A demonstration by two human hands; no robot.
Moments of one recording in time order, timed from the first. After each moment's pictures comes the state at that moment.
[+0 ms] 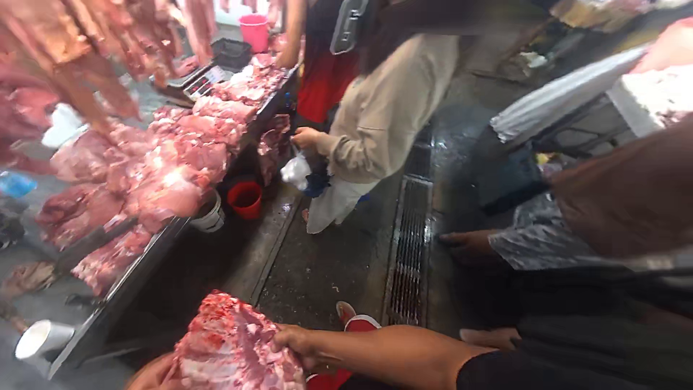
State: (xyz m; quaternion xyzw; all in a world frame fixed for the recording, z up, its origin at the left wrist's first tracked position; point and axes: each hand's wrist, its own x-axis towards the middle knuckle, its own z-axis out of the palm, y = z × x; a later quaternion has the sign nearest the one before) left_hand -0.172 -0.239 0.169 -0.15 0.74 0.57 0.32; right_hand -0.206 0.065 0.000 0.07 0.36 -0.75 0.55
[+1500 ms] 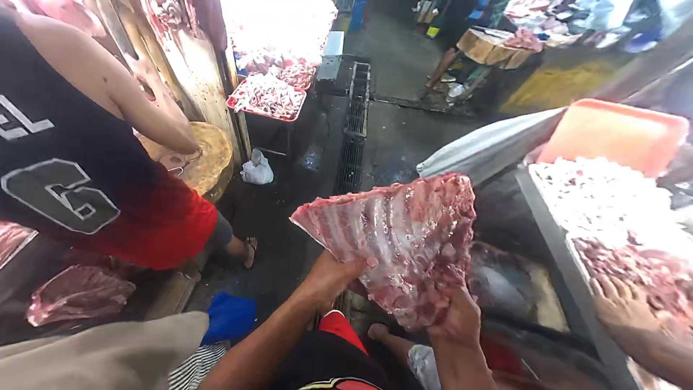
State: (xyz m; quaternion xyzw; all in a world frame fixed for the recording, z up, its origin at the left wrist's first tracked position) left_hand -1.000 0.982 0.126 0.09 0.50 0.80 0.32; right_hand -0.883 1.176 0.092 0.21 0.46 -0.82 -0.28
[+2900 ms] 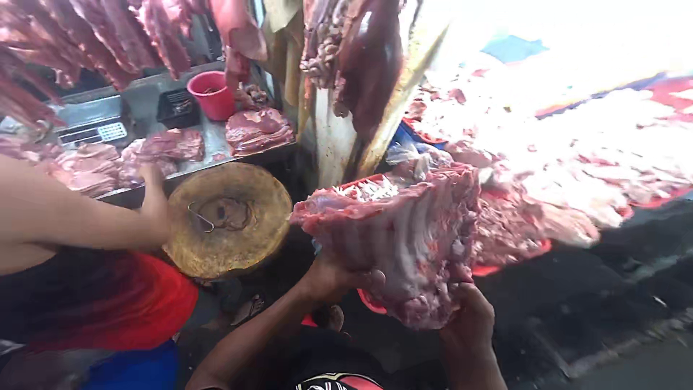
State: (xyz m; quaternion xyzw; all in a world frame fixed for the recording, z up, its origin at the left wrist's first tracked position) left_hand -1.745 1.051 0.127 0.00 0.52 0.84 -0.16; right_hand -1.855 1.271 0.071 -0.07 0.45 -0.88 0.15
